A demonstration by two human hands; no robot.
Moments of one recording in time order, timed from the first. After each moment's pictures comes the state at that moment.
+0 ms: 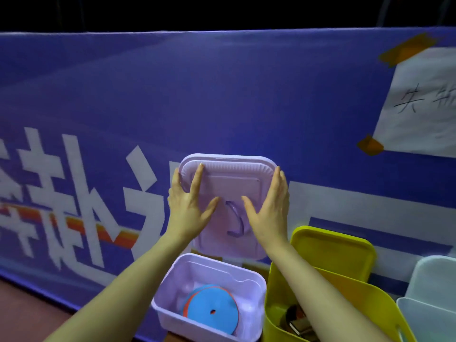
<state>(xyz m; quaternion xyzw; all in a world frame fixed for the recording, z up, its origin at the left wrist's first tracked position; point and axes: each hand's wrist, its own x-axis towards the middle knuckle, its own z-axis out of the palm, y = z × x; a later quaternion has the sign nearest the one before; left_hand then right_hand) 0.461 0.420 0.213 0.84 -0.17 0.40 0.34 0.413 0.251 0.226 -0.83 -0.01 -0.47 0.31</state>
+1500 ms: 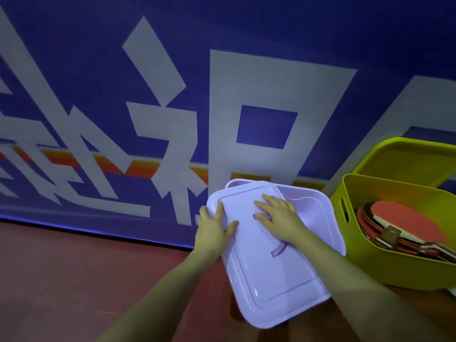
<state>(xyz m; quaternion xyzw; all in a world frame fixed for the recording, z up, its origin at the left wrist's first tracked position) 0.521 0.555 -0.033 0.94 -0.12 -0.11 0.30 0.484 0.366 0.002 -0.99 0.05 0.04 0.09</state>
